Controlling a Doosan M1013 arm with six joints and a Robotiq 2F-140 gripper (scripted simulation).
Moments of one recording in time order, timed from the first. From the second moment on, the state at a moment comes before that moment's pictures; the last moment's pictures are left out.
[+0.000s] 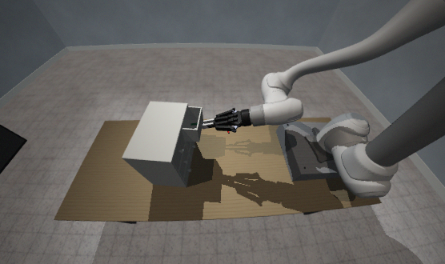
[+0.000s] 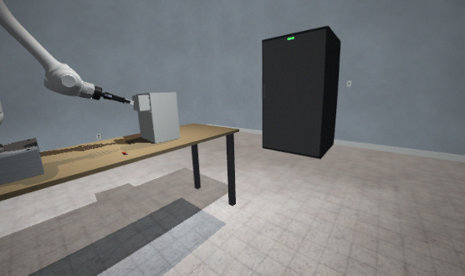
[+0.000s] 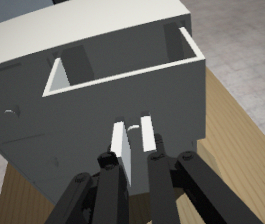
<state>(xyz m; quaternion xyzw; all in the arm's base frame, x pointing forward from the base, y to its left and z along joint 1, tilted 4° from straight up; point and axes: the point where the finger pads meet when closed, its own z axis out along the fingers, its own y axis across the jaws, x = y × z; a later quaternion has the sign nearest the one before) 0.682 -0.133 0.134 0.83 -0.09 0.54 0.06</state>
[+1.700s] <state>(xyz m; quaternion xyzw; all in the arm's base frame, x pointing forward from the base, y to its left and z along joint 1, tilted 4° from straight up) 0.636 -0.122 0.137 0.83 -0.09 0.54 0.06</state>
